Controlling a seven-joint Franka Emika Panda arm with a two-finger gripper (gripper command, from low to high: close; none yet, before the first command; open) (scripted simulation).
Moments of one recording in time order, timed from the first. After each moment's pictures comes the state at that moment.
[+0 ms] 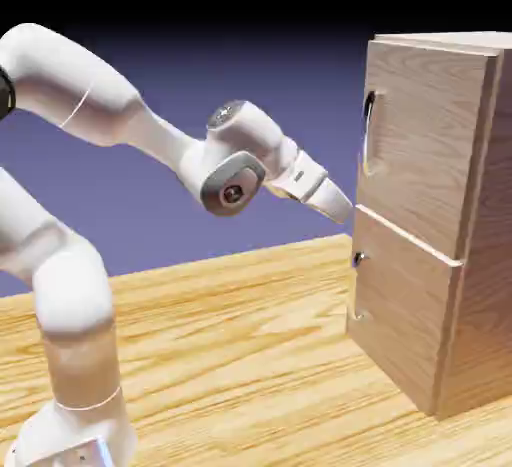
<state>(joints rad) -0.05 -0.61 0.05 -2.80 0.12 3.01 0.68</state>
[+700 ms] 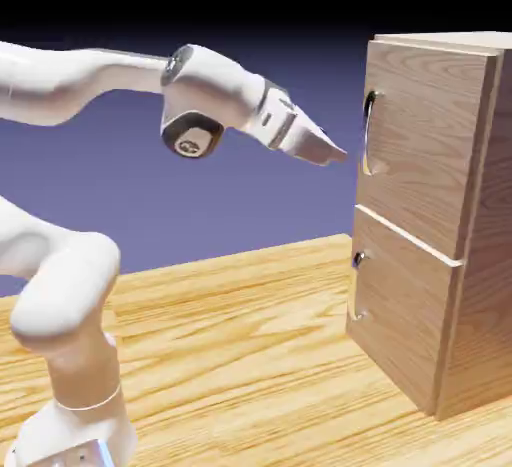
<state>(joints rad) -0.50 -0.95 0.48 -2.69 1.03 2.83 0.24</state>
